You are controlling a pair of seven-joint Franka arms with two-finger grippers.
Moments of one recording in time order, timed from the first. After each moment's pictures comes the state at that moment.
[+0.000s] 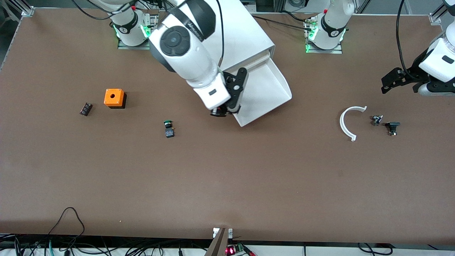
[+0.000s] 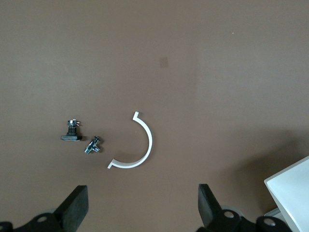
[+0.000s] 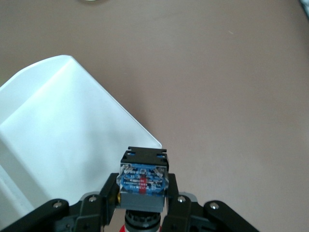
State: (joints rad) left arm 0.08 -0.09 -0.09 -1.77 0.03 1.71 -0.05; right arm 0.42 0.63 0.43 -1.19 -0.02 2.00 -0.58
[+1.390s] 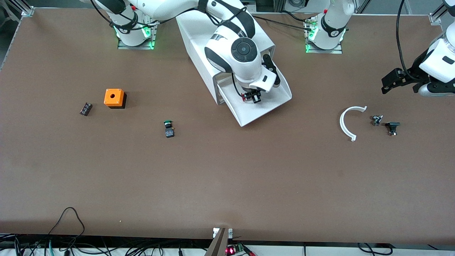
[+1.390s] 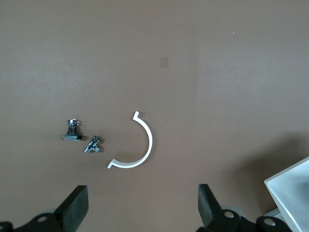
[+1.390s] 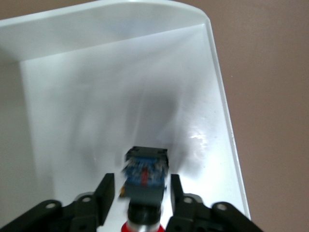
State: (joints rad) left arm 0.08 -0.08 -0.09 -1.77 0.03 1.71 -0.05; right arm 0.67 0.80 0.38 -1.15 -0.10 1.97 -0.94
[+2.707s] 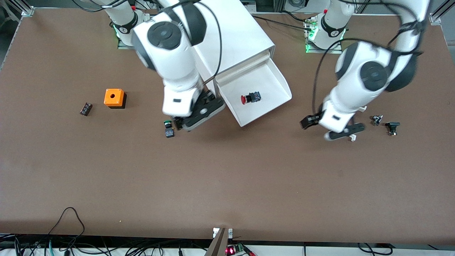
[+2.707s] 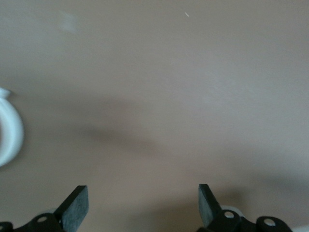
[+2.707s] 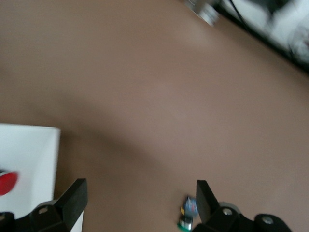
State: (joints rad) left arm -0.14 0.30 -0.23 -1.86 -0.01 2.16 -0.72; right arm 0.54 0.52 0.07 -1.23 -0.10 1.88 0.16
